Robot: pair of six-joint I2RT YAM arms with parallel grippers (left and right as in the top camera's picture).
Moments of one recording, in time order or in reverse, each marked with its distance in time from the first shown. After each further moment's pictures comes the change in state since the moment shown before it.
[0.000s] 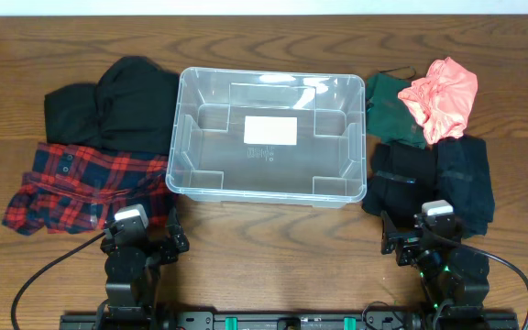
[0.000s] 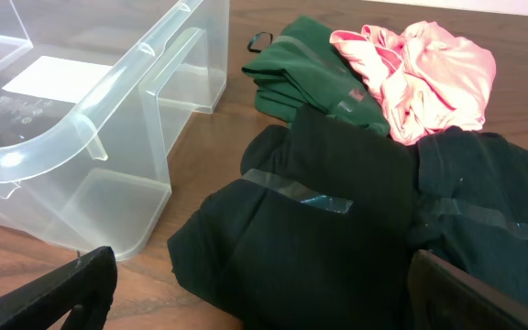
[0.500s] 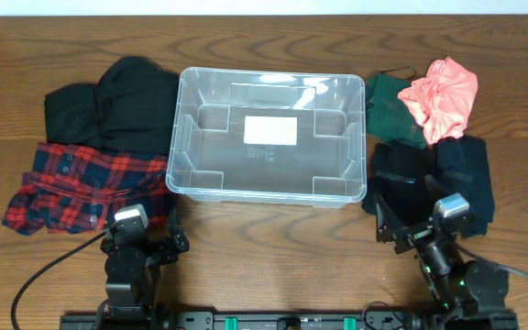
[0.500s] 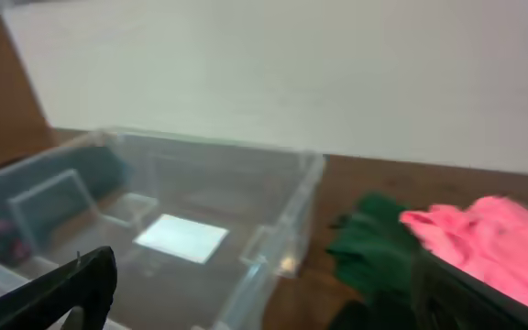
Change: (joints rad) left arm 0.000 0.000 0.000 0.000 0.000 0.000; right arm 0.000 0.053 0.040 0.387 -0.238 0.169
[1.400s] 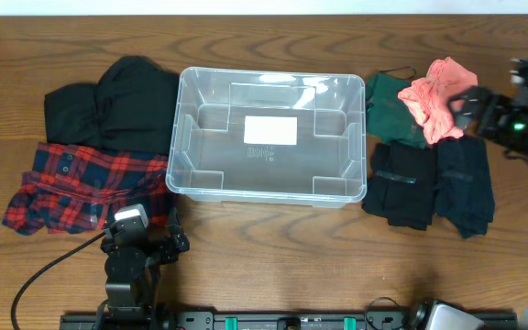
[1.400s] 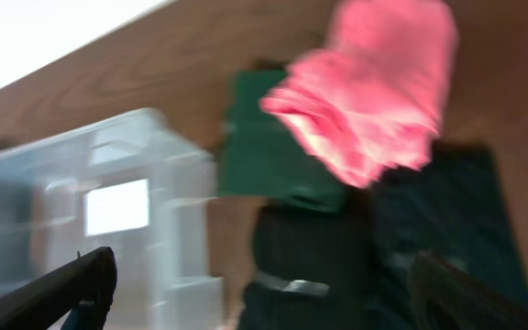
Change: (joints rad) left arm 0.000 0.000 0.000 0.003 0.003 0.000; right arm -0.412 1.324 1.233 -0.829 -0.071 -0.015
